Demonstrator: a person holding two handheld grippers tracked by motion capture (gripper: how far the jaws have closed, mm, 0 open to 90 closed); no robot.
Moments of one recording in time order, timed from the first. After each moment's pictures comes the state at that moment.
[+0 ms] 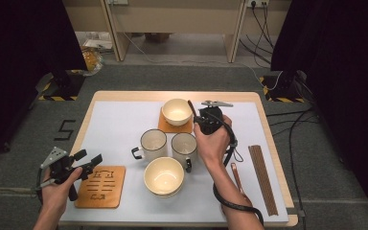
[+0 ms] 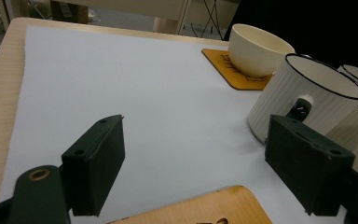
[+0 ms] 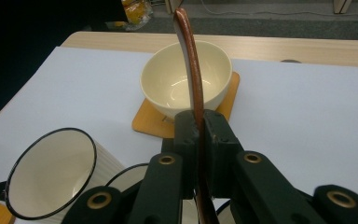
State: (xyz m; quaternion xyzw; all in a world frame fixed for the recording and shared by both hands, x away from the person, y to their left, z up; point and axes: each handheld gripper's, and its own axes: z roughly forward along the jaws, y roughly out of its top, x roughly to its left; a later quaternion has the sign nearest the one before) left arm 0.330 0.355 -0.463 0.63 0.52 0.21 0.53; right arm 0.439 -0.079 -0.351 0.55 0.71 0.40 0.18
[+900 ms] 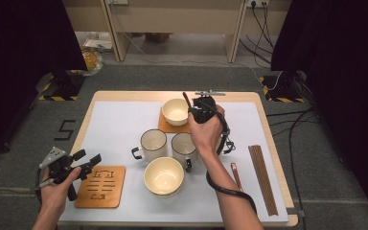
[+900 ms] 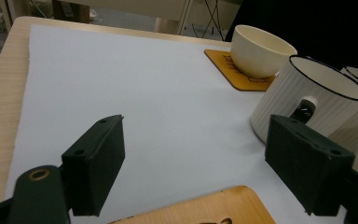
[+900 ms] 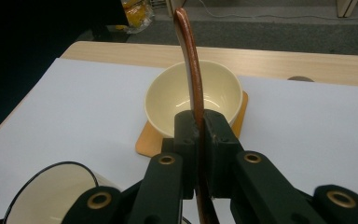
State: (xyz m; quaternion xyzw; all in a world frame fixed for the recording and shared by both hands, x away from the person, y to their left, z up) left arm 0.331 0.358 -0.464 0.63 0.53 0.21 0.53; right arm 0.469 -0.062 -0.343 0.55 0.71 0.40 0.18
